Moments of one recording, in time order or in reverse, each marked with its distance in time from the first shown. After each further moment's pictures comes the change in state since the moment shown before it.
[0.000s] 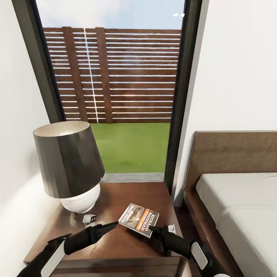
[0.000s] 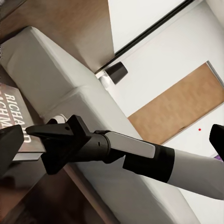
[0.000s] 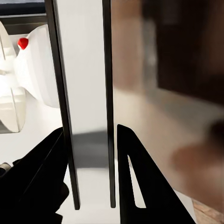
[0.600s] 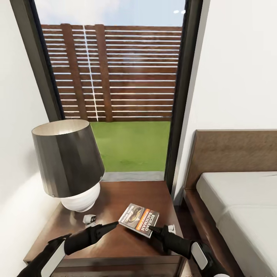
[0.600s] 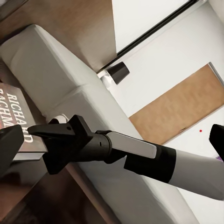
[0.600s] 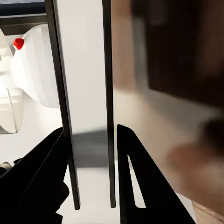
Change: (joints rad) left arm 0.000 -0.001 0.000 0.002 0.000 -0.001 0.006; right arm 0.001 0.000 0.000 0.000 0.000 0.000 0.000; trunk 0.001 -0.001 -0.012
